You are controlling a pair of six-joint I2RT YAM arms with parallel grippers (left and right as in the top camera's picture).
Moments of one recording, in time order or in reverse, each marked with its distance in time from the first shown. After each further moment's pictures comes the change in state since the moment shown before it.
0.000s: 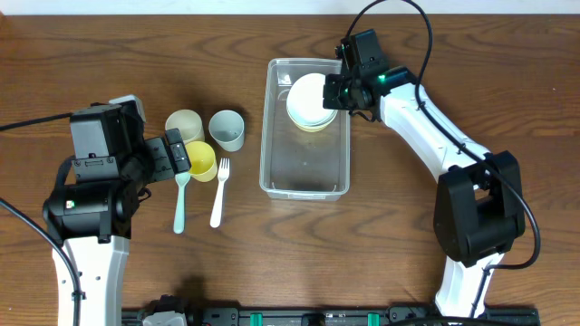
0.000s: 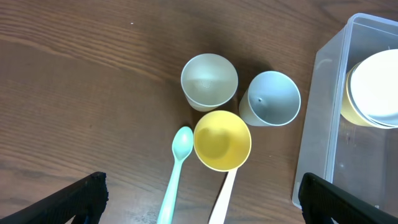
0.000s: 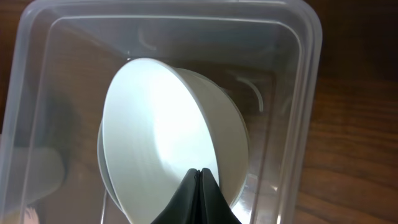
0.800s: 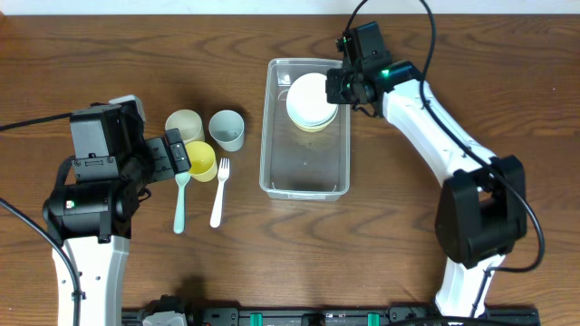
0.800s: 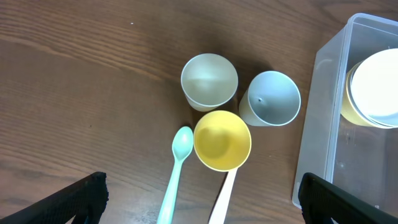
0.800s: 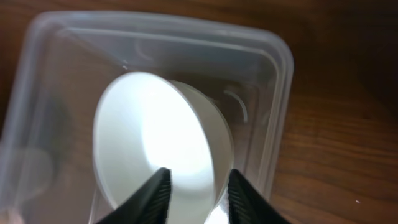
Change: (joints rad) left arm 0.000 0.000 0.000 0.000 0.000 0.000; right arm 0.000 0.001 0.046 -0.045 0.053 -0.069
